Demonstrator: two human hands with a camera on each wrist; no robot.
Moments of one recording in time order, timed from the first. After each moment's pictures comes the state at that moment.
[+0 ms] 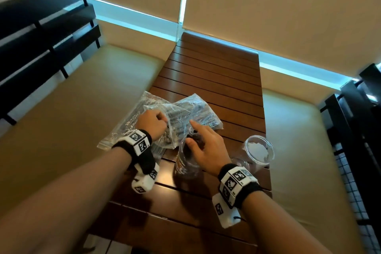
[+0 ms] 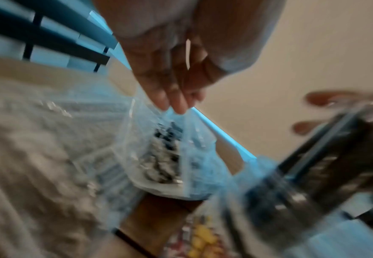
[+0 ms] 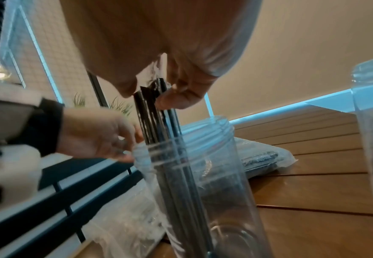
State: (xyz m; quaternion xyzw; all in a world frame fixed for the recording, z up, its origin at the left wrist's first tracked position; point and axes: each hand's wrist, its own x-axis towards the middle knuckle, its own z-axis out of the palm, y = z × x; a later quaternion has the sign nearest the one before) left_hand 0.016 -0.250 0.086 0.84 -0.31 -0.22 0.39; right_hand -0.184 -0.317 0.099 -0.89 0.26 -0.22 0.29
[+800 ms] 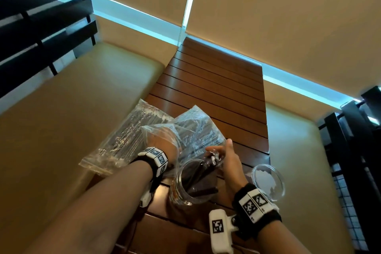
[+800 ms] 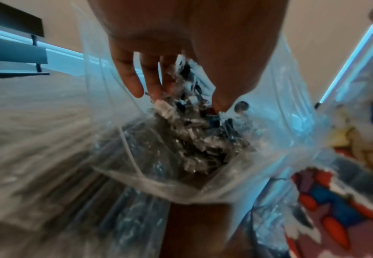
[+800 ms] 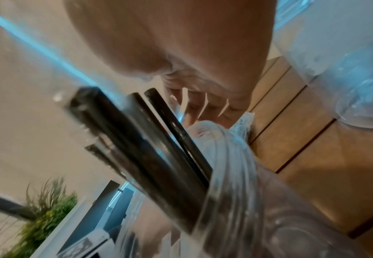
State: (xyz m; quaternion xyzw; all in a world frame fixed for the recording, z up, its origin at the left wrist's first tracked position) left_hand 0.015 -0.324 0.023 0.81 -0.55 -0.14 -0.15; right_hand -0.169 -0.374 0.091 -0.55 0.52 -0.20 0.63
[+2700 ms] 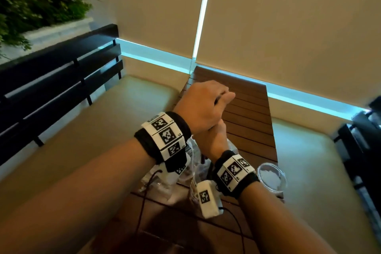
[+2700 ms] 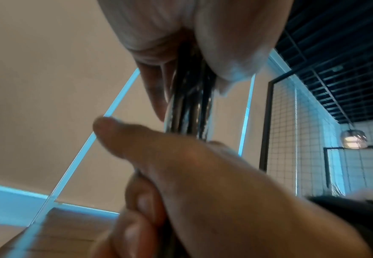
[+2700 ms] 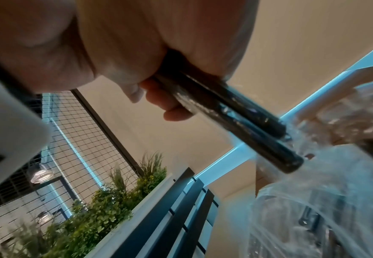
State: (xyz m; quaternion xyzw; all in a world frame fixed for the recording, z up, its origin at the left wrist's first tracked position) left_hand -0.027 -0.241 0.288 0.67 -0.61 0.06 0.42; right_hand -0.104 -0.288 0.216 -0.78 0.35 -0.29 0.42
